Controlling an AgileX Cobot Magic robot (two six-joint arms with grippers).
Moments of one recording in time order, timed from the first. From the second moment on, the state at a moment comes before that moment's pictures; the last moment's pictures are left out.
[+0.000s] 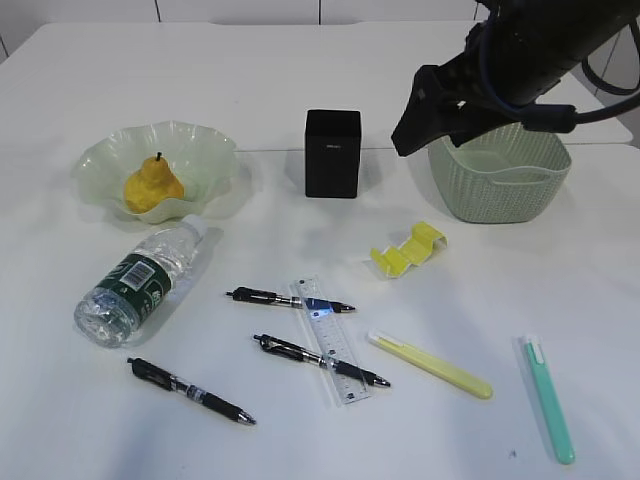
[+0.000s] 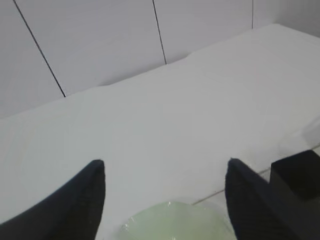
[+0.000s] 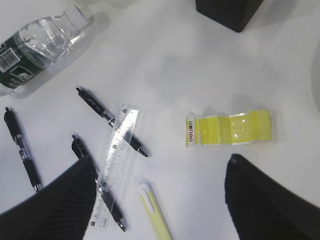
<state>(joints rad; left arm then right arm) -0.23 1.64 -1.37 -0.19 0.05 0.34 0.22 1.75 -1.52 0.41 0.96 -0.43</state>
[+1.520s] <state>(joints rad) -0.23 1.46 -0.86 -0.54 -0.74 0.49 0.22 1.75 -1.52 0.41 1.01 -0.27</state>
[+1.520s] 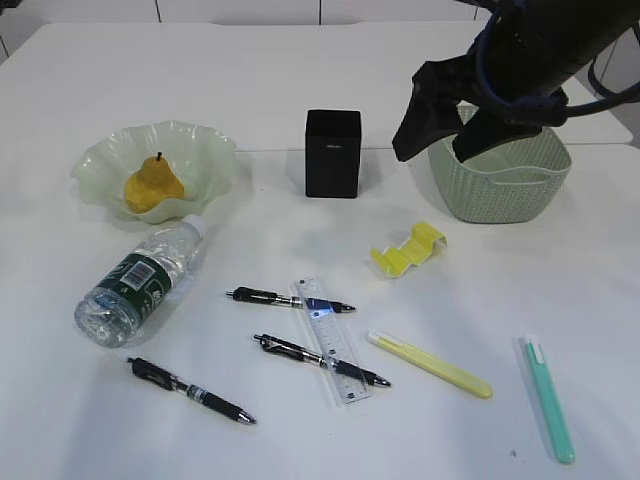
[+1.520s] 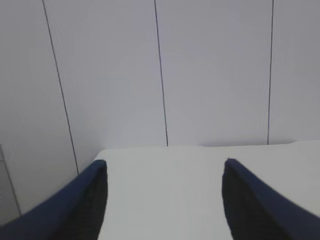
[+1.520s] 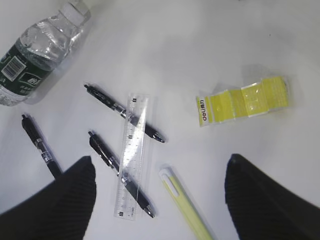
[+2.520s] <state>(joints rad) -0.23 1.33 -0.78 -0.63 -0.36 0.50 0.22 1.75 -1.52 0.41 1.06 -0.21</state>
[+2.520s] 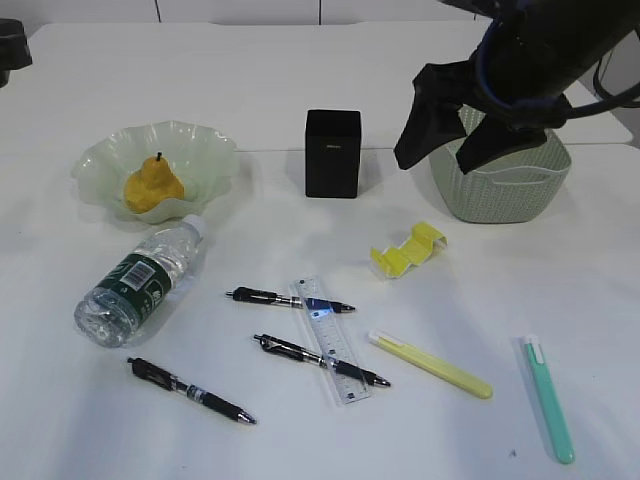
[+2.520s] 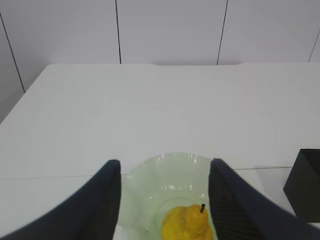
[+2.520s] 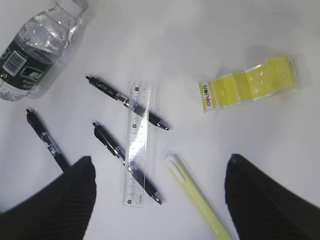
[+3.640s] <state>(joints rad) -0.23 1.33 -0.78 -0.61 -0.23 0.65 0.22 1.75 -1.52 0.41 1.12 -0.16</state>
